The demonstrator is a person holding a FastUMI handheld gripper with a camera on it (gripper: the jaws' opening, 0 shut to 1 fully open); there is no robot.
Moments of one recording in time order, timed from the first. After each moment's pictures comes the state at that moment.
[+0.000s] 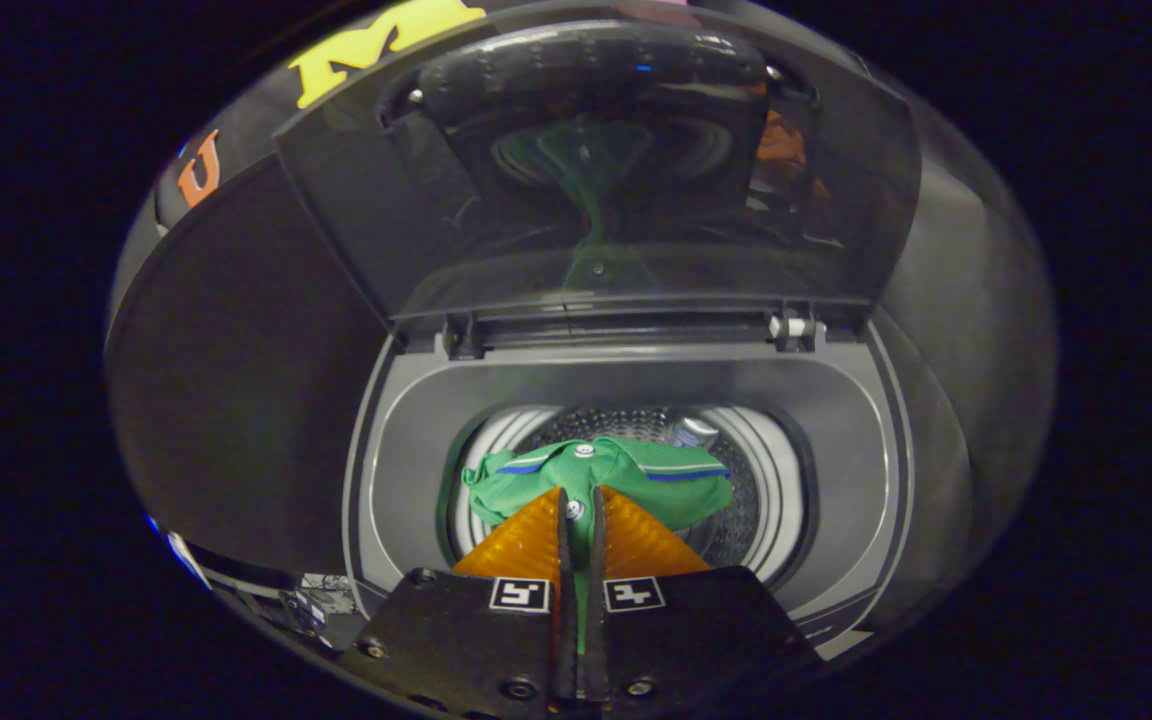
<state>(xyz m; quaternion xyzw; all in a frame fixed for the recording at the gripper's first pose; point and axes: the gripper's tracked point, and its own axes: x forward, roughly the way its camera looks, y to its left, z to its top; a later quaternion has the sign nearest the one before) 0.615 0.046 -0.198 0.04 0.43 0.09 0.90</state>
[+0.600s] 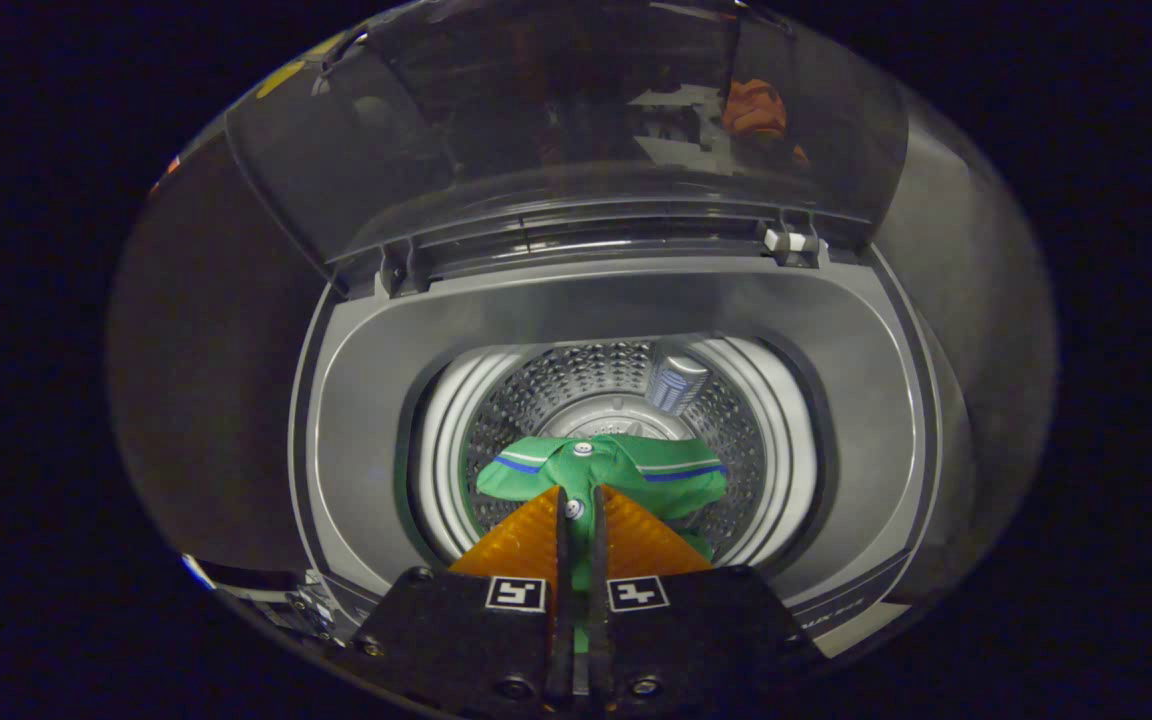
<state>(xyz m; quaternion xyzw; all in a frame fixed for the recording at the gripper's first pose) 0.599 0.043 -0.232 0.04 0.49 0.05 0.87</state>
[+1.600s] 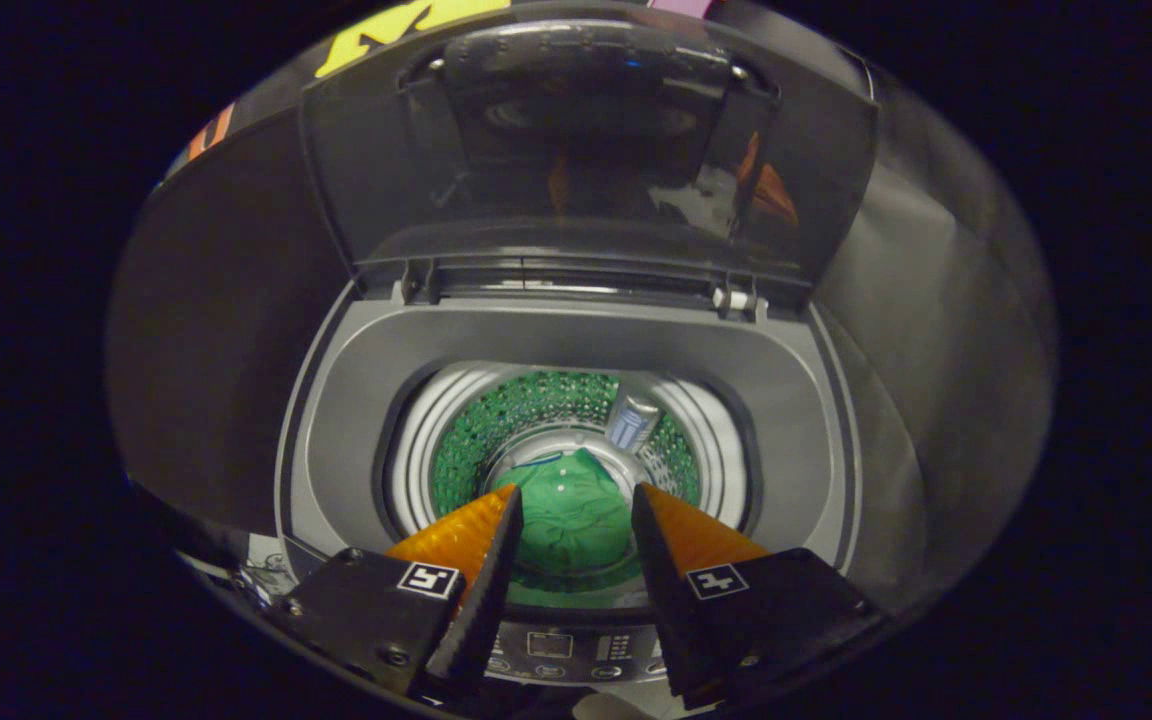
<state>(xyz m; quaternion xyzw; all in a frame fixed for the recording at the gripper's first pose) 0.590 0.015 -0.194 -0.05 0.40 0.04 0.91</state>
